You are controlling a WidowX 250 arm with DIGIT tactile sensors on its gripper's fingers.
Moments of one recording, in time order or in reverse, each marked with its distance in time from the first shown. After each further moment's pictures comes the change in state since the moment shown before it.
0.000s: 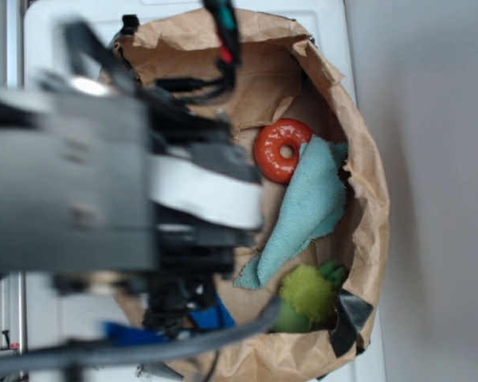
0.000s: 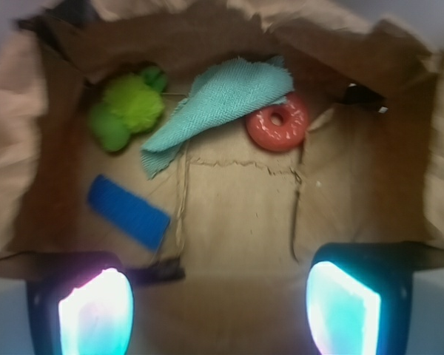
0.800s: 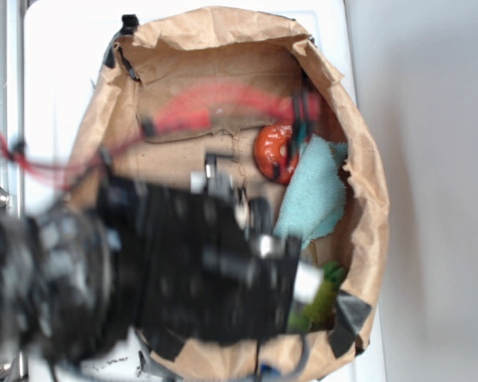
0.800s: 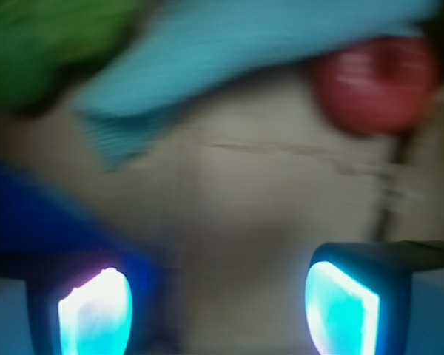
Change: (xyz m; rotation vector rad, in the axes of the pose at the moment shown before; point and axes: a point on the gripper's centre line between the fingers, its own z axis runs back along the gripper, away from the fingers) arm -0.012 -0.056 -0.096 -0.009 0.172 -0.174
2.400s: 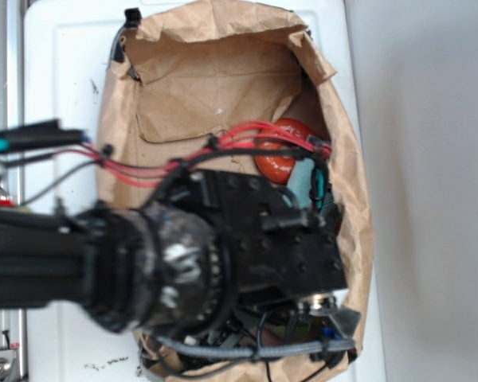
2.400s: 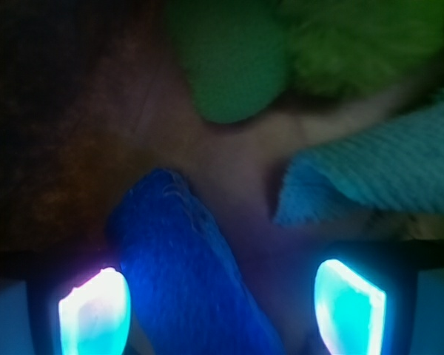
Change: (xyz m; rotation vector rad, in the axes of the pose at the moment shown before) arm -0.004 -0.042 -0.019 -0.361 0.096 -0.414
